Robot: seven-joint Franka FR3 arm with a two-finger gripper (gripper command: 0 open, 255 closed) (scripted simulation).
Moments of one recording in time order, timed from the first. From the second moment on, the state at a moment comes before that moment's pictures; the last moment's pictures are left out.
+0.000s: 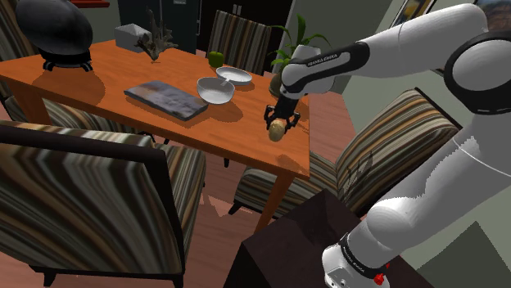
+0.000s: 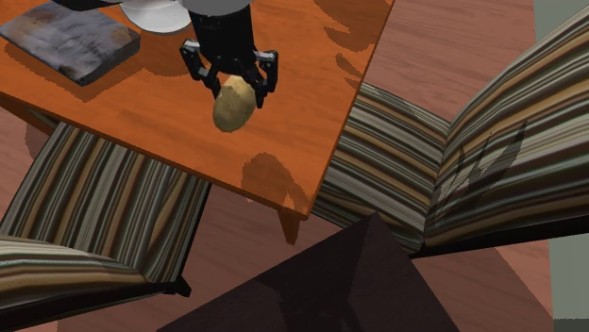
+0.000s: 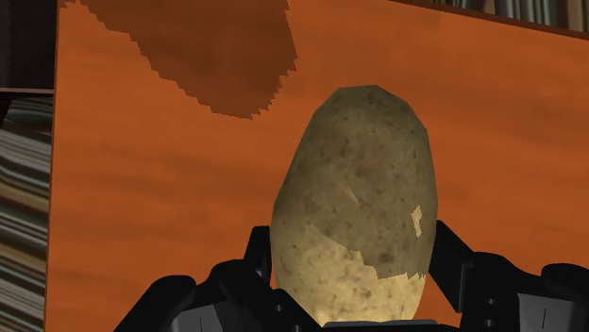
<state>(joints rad) -0.14 -0.03 0.00 -2.26 0.06 2.22 0.48</state>
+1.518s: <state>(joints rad) -0.11 0.19 0.03 -1.77 0.04 1.94 0.56</state>
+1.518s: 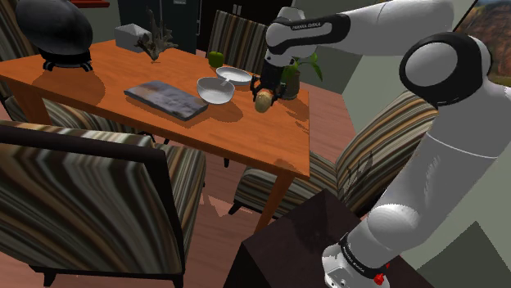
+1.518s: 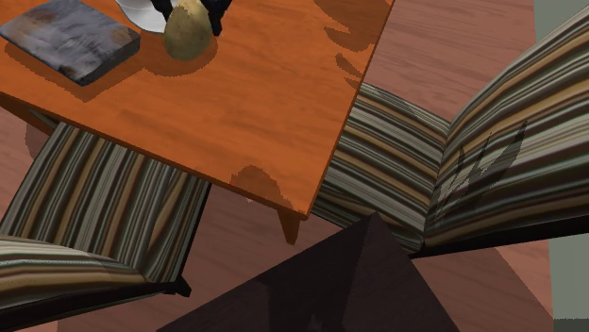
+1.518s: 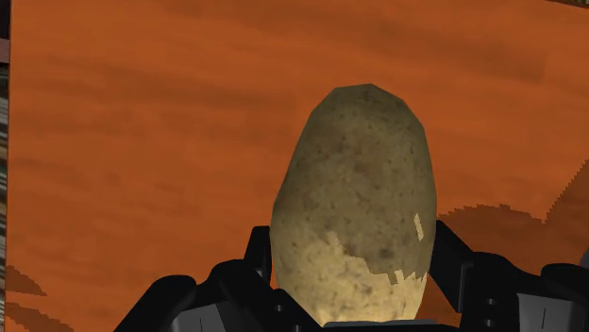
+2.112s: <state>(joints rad) -0.06 0.62 0.05 -1.11 0.02 1.72 0.63</state>
